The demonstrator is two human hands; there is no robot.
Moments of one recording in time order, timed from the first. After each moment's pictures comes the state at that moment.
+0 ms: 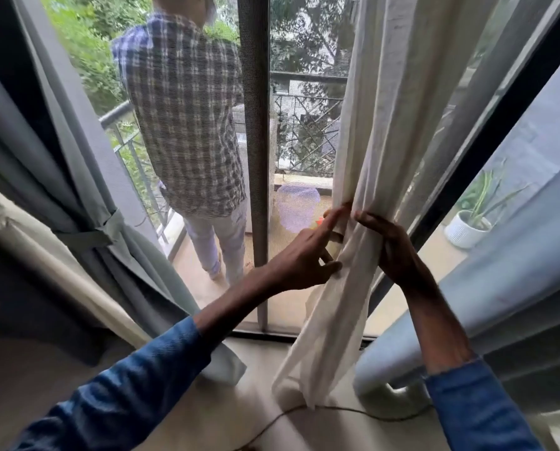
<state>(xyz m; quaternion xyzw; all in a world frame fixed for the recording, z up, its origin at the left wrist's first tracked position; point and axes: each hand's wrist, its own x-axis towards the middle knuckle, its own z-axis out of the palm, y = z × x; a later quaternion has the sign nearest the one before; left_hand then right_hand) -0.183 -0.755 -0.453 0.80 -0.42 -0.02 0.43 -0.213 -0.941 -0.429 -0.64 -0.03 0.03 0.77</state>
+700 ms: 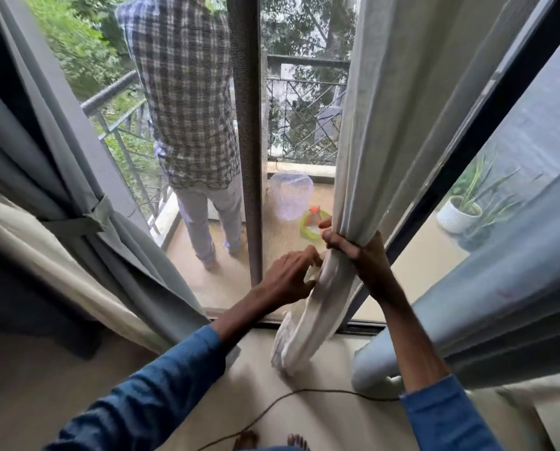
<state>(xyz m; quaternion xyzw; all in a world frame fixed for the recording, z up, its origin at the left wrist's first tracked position) -0.182 -0.753 -0.555 0.89 -0.34 0.01 0.29 -0.227 -0.917 -0.477 -0.72 -0.04 -0.11 0.69</state>
